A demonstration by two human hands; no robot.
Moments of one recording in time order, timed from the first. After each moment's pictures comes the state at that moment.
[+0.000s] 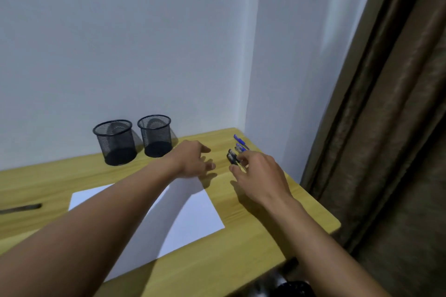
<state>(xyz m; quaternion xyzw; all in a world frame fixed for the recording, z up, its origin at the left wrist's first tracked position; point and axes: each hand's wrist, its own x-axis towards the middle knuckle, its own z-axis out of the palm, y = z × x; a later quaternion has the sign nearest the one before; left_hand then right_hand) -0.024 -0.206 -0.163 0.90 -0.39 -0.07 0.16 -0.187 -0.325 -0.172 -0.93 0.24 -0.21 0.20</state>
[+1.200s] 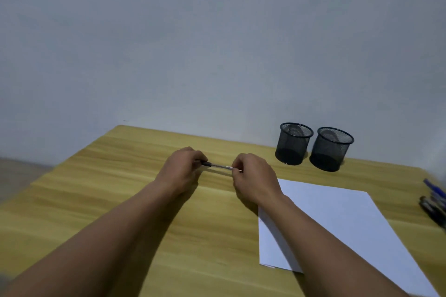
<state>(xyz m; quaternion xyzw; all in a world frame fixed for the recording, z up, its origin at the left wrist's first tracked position) 0.019 0.186 -0.211 0.95 -0.13 0.15 0.25 -0.008 -0.017 -0.199 -0.96 -0.07 -0.13 0.24</state>
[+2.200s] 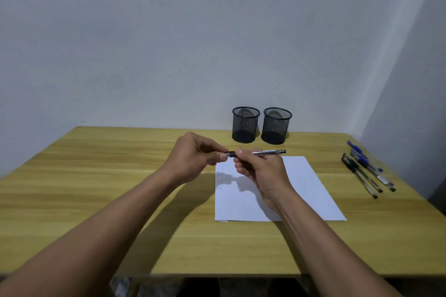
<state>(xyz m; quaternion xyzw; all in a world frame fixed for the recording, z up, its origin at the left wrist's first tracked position) -0.068 0.079 -0.156 0.80 -0.22 0.01 0.55 -0.122 -0.096 -0.178 -0.59 0.04 -0.10 0.80</state>
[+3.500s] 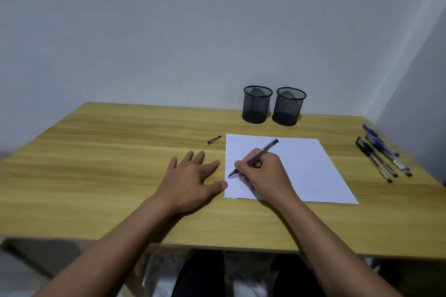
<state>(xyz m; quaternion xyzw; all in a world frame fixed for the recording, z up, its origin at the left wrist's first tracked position) -0.111 0.112 -0.232 0.97 -0.19 -0.02 0.17 -0.134 -0.089 -0.225 -0.83 0.05 -0.09 0.55</state>
